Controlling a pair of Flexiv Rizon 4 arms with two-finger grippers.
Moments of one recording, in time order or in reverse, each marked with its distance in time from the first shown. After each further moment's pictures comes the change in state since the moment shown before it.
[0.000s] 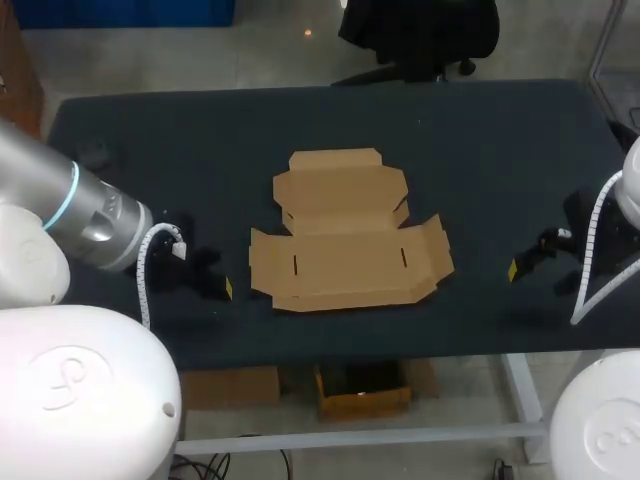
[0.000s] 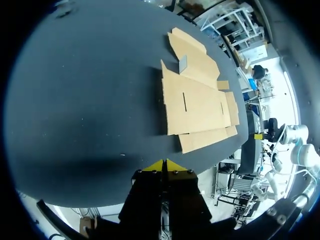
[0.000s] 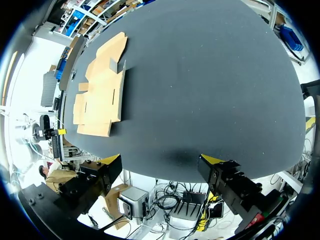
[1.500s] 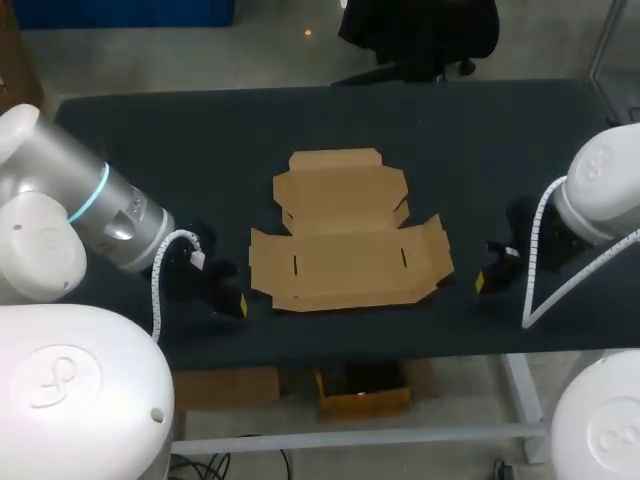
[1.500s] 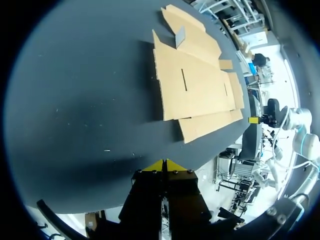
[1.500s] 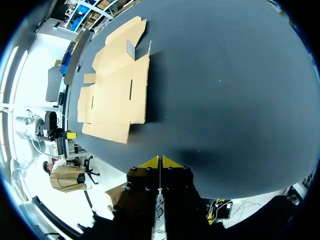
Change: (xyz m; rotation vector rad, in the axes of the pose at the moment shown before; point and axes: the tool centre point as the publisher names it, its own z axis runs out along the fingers) left arm 0.002 0.018 0.032 -0.143 0.012 0.050; right arm 0.059 0.007 0.058 0.052 0.060 -0.022
